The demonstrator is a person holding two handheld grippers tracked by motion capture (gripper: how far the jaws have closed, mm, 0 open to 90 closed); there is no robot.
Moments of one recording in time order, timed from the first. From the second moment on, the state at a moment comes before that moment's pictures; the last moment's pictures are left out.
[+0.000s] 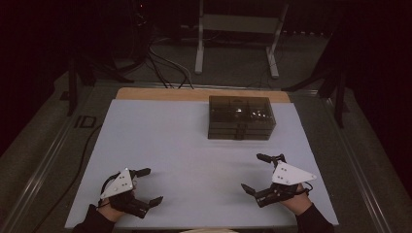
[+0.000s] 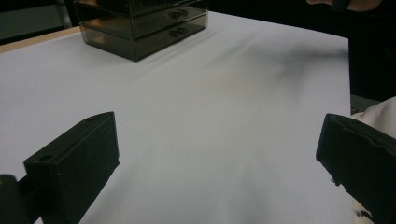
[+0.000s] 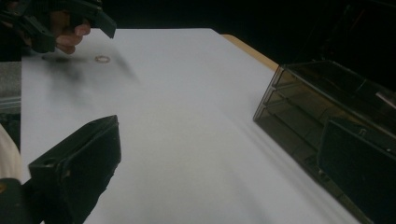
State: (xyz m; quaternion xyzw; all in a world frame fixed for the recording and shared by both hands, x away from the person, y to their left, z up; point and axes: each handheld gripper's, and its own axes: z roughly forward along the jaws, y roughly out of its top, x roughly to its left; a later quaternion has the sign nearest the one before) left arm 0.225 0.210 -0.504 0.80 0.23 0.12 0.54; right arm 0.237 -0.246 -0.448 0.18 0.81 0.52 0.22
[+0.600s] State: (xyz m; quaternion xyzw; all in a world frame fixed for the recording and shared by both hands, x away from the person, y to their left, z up) left arm 0.225 0.210 -0.504 0.80 0.23 0.12 0.54; right arm 0.256 -0.245 -0.430 0.16 0.80 0.50 0.27
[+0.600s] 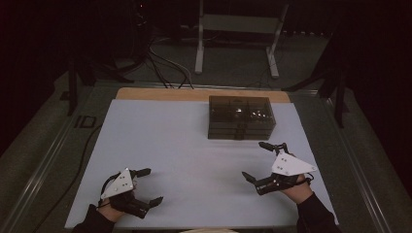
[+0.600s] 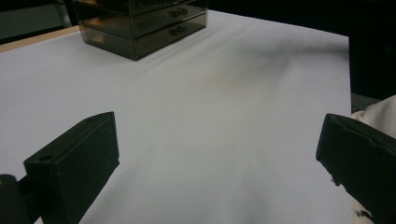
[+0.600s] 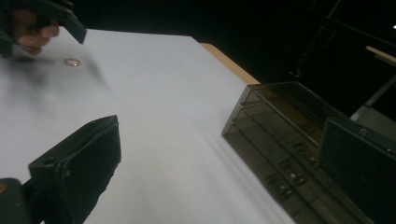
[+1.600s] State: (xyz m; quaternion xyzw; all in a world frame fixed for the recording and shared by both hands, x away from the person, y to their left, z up) left arm 0.224 0.210 -0.504 0.80 0.23 0.12 0.54; right arm 0.293 -0.232 -0.423 0.13 0.81 0.46 0.35
